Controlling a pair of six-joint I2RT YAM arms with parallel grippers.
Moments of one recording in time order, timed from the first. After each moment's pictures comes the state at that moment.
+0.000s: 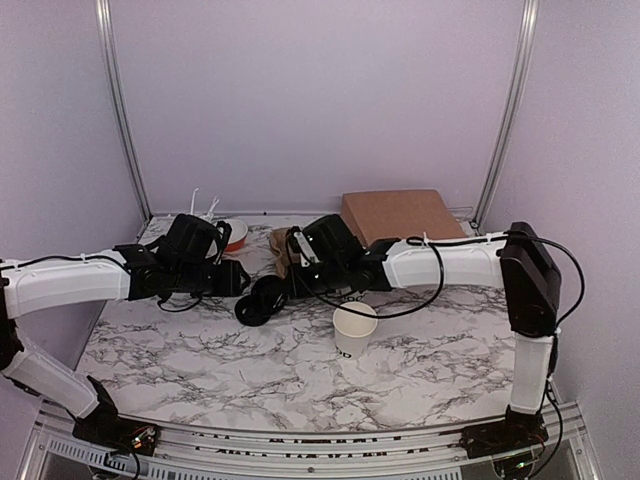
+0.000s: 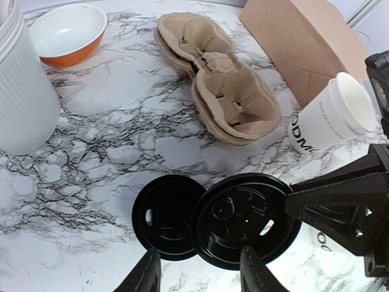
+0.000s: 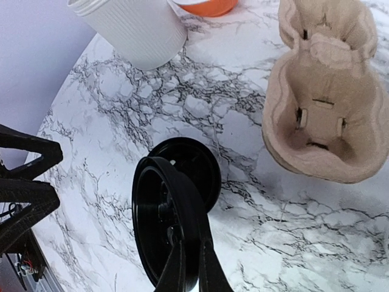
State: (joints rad) left arm -0.72 1.41 0.91 -0.27 -0.13 -0.52; right arm 0.93 2.02 1.50 -0.17 -0.09 0.55
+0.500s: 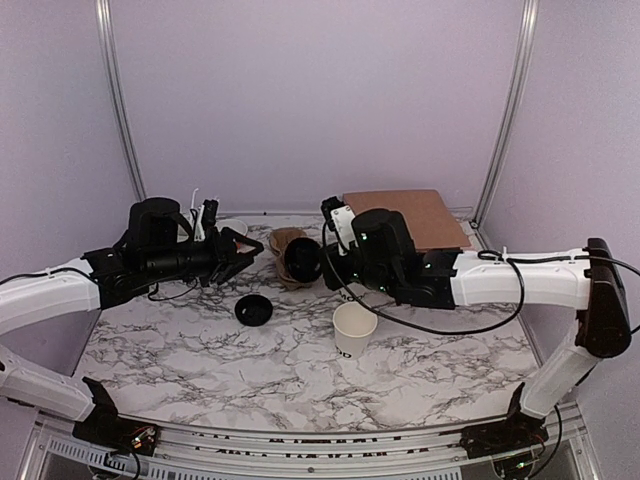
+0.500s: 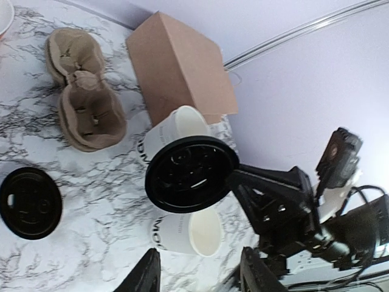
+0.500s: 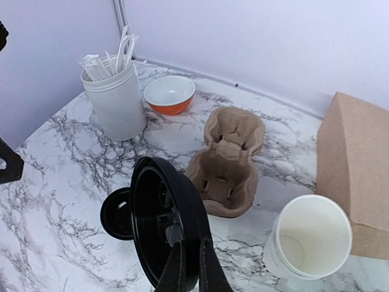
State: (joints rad) left arm -0.72 1.21 0.88 -0.06 0.22 -0.93; right arm 0.99 1.62 1.18 0.02 0.29 0.25
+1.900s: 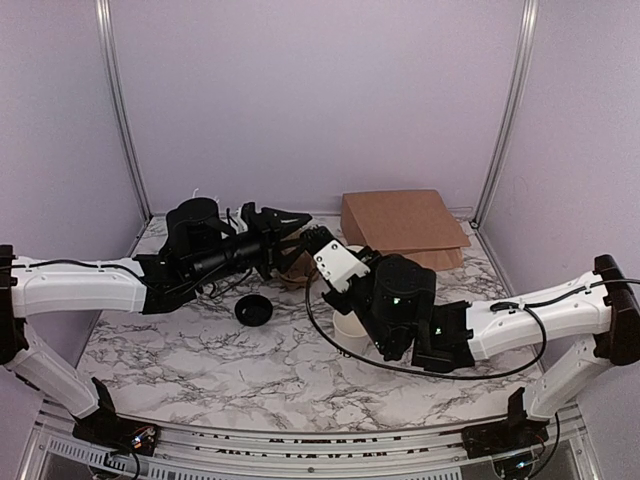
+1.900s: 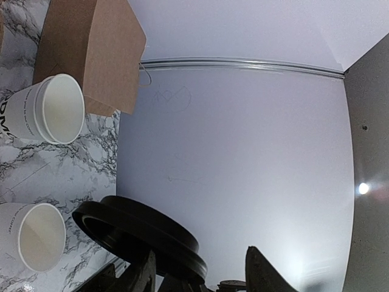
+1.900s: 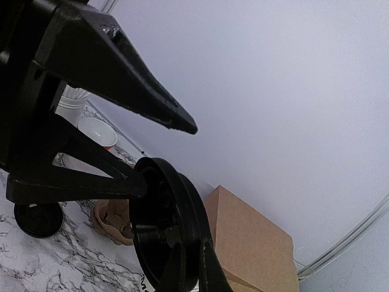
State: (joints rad) left arm -0.91 1.44 0.95 0.46 0.09 -1.57; right arm 1.29 1.48 0.93 0.54 0.91 -0.58
